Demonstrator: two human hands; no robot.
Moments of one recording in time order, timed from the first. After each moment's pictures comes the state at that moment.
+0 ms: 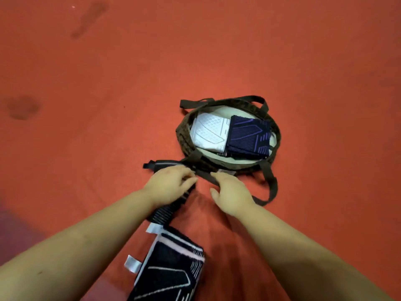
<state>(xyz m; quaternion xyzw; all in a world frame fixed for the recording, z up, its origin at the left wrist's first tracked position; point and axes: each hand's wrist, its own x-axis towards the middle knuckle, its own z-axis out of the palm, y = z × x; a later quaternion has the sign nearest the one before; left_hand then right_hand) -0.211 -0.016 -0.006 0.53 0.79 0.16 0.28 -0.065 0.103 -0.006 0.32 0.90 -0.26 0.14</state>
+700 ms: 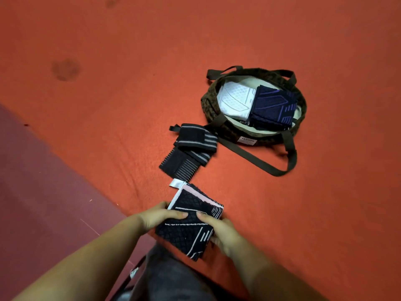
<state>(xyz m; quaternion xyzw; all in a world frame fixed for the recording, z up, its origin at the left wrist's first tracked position) -0.136 -0.192 -0.067 0.04 0.70 0.31 0.65 0.021 -0.060 -0.052 0.52 0.33 -0.78 0.10</state>
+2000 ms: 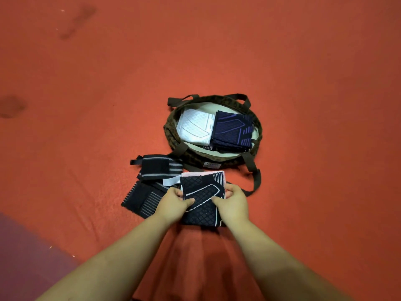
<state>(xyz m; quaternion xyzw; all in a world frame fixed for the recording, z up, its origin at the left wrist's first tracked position) -0.122 -0.026 -0.058 0.12 0.84 0.33 0.42 -0.006 0.070 -0.038 0.60 0.62 -0.49 -0.08</state>
